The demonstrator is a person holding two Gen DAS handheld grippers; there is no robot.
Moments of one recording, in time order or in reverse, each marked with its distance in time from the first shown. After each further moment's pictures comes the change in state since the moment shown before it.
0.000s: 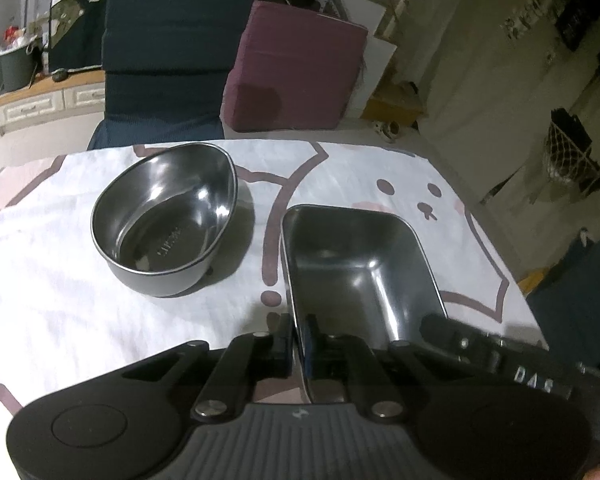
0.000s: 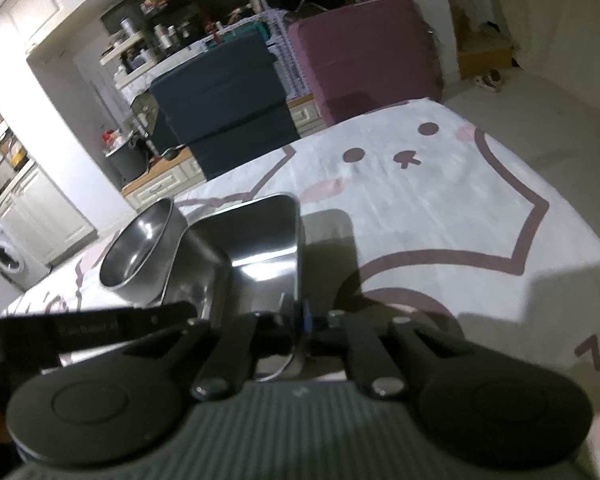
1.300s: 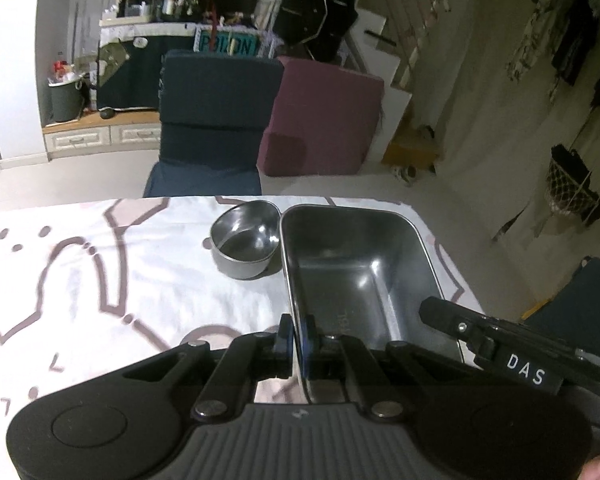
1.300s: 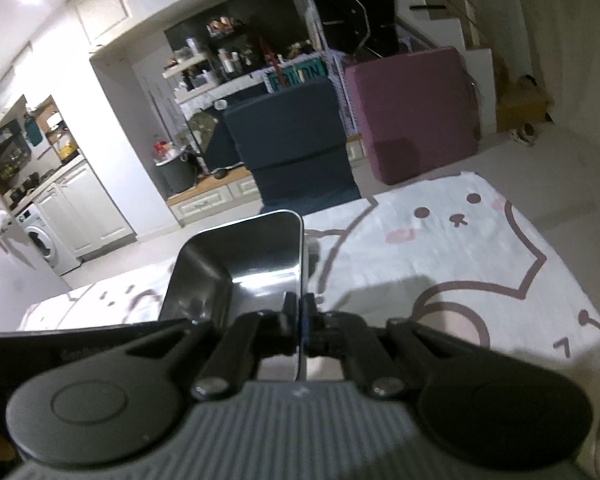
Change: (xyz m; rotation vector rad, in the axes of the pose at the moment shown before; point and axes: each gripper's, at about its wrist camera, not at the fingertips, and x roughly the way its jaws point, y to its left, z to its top) left arm -0.189 -0.013 -0.045 -0.045 -0.142 0.082; right arm -0.124 0.081 -0.018 -0.142 -0.101 0.093
